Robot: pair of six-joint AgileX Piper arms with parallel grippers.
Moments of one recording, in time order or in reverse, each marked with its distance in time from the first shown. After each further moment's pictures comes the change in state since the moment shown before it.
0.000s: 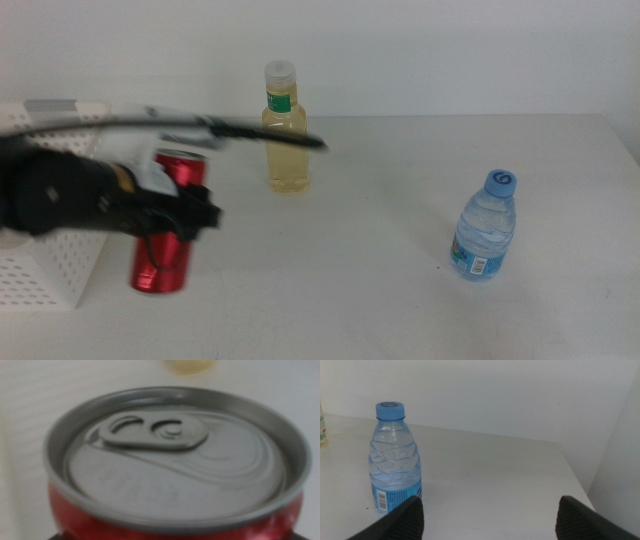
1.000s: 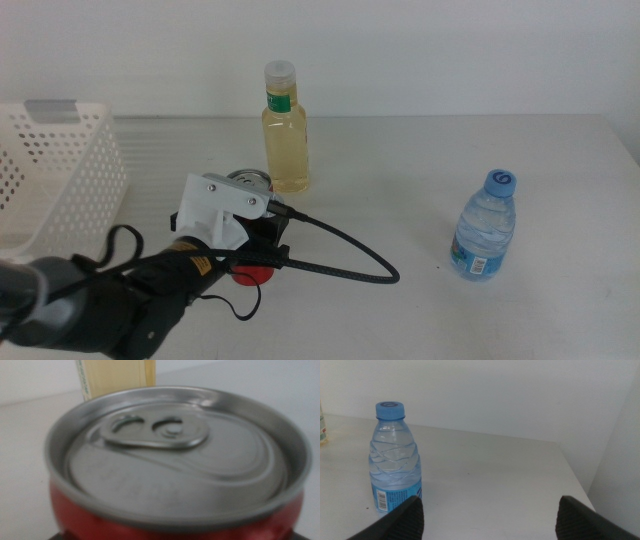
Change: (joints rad) left arm -0.136 0.412 0.284 -0.018 -1.233 -0.008; right arm 0.000 0.000 0.000 0.000 0.000 0.000
